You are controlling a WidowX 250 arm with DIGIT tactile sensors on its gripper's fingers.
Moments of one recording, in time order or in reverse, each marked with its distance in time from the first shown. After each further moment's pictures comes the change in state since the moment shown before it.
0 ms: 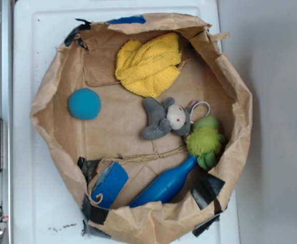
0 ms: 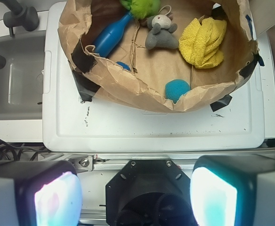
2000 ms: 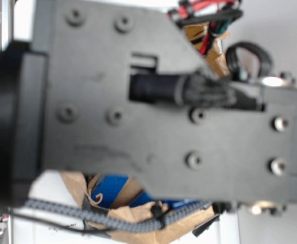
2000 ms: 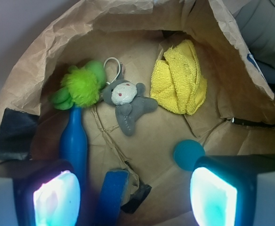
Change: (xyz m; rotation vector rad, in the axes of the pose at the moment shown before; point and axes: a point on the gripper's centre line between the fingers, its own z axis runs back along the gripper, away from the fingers) arm 0.151 0.009 -0.070 0.181 0.094 0.626
